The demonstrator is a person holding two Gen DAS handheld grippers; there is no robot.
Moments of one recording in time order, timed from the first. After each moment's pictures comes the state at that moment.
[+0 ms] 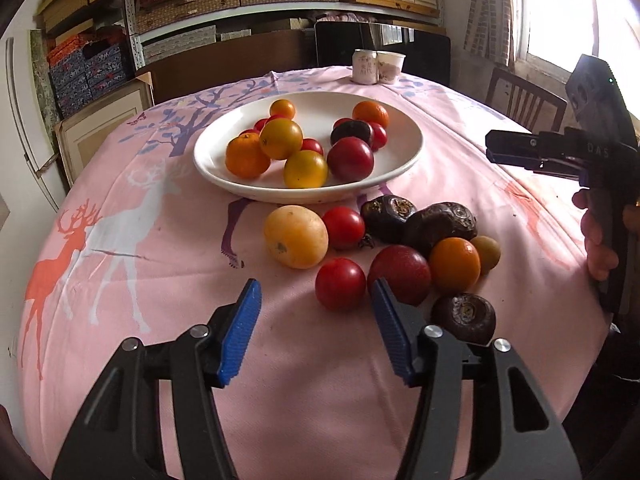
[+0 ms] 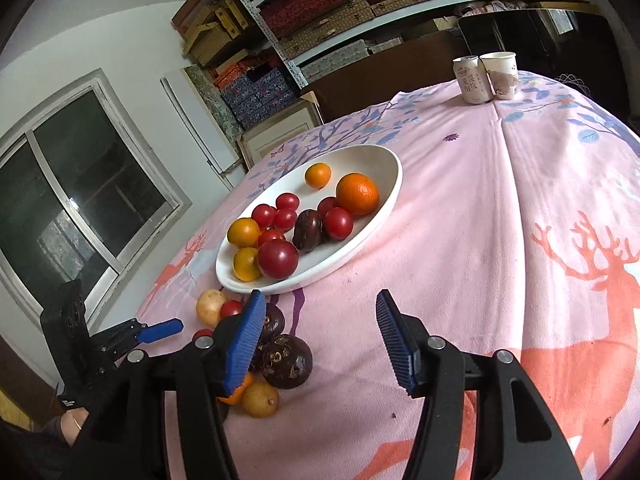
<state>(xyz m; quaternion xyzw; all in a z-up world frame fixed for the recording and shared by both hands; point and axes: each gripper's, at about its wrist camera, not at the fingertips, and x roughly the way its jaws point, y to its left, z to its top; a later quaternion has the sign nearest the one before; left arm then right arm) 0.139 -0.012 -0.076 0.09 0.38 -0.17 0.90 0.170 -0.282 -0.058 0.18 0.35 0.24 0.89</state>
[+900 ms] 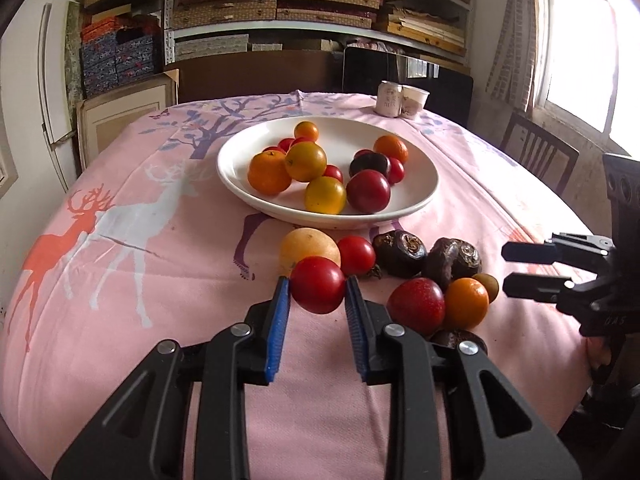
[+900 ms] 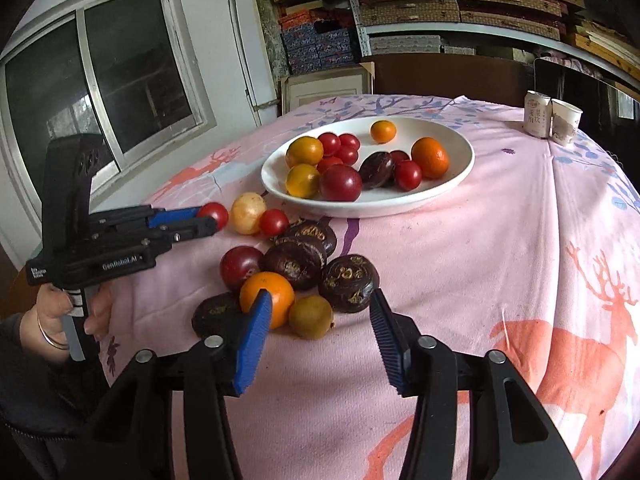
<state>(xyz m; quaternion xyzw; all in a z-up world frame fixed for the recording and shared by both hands) 0.137 -0.001 -0.067 0.02 0.35 -0.14 0.93 0.124 -0.227 -0.062 -0.01 0.37 0.29 0.88</state>
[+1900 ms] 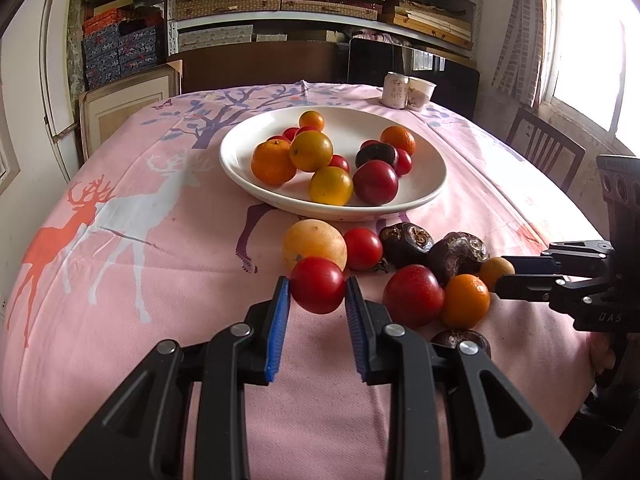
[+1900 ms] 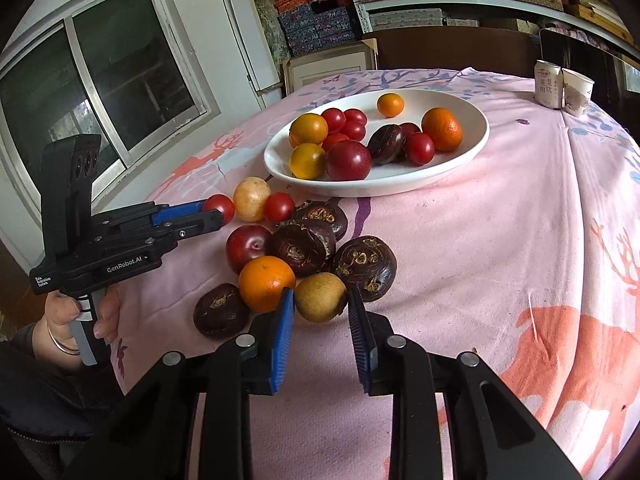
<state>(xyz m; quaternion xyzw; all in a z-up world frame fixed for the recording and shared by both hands) 0.141 -0.002 -0.072 0.03 0.37 -0.13 0.92 0.136 -0.227 -0.069 0.03 0.41 0.31 0.86</state>
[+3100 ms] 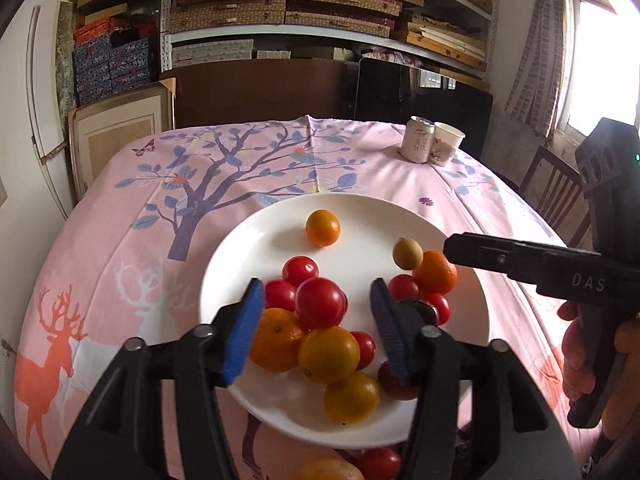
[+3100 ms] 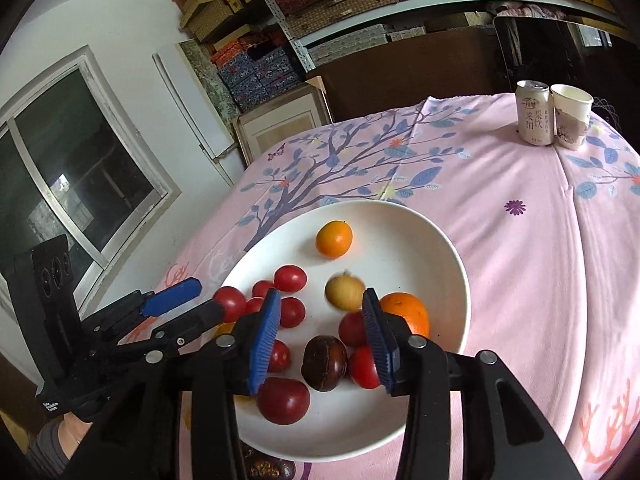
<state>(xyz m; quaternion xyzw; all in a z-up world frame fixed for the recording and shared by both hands) 0.291 -0.025 -0.014 0.01 0.35 -0.13 0.93 0.307 -0.229 -0.018 0.15 0.39 0.24 0.88</state>
